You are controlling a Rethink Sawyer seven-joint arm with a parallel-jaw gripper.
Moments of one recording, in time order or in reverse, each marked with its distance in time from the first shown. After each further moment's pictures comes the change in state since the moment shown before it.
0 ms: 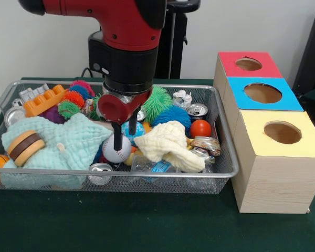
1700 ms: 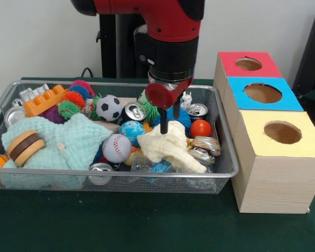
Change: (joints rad) arm 0.120 -0.041 -0.108 0.160 0.226 -0.117 0.001
